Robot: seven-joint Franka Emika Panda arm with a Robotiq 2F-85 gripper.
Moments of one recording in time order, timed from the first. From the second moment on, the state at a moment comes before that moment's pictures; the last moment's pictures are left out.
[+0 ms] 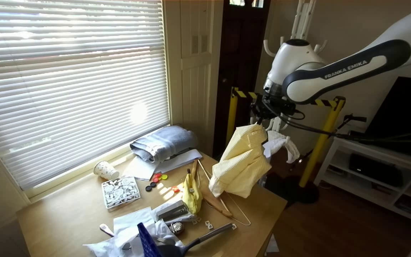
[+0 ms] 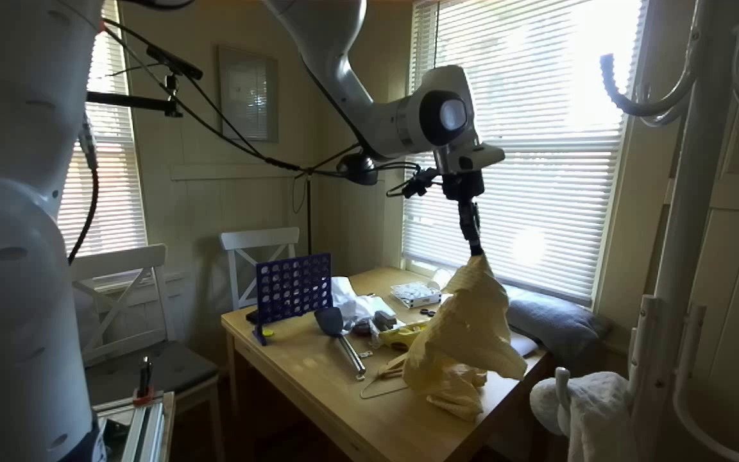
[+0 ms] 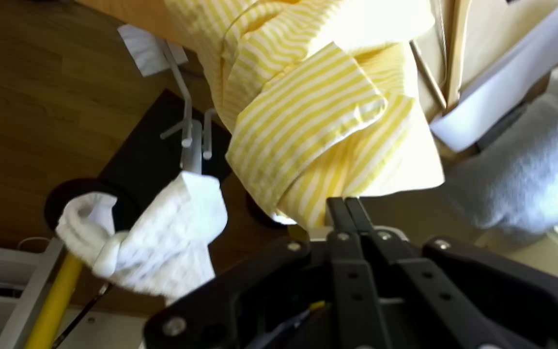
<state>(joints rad) 0.34 0.24 -0.13 -1.92 -0.19 2.44 1.17</state>
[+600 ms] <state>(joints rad) 0.25 0.11 -0.09 -1.95 -0.32 2.43 1.30</state>
